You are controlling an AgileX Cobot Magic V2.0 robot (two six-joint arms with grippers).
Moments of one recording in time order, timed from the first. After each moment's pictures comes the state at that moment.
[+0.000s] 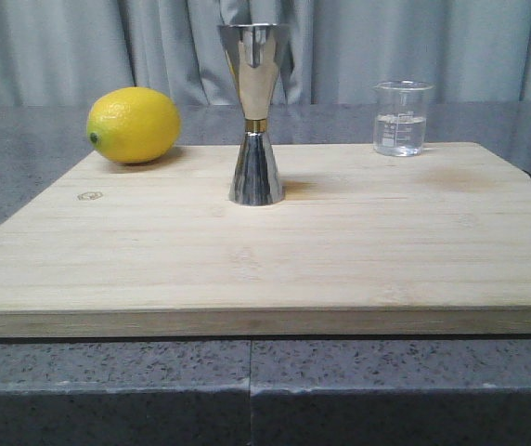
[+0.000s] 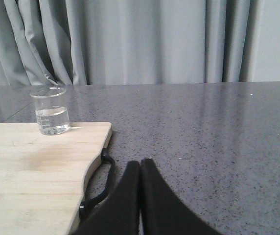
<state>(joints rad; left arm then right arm) -0.02 -0.01 0.00 -0.04 0.10 0.12 -0.02 -0.01 0.01 0.02 0.02 -0.02</state>
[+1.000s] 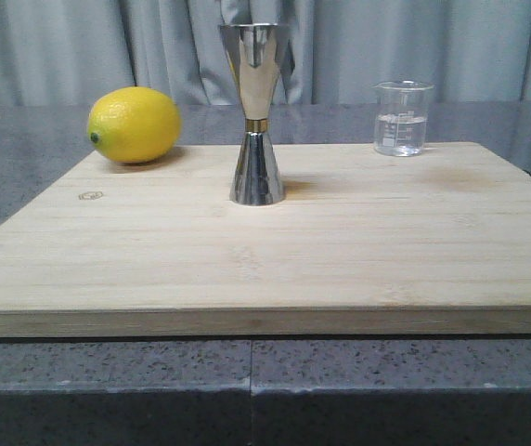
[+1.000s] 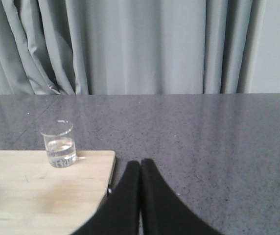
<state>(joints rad) -0.02 0.15 -0.38 -0.14 0.29 0.09 -0.02 0.19 -0.36 0.02 0.27 -0.02</state>
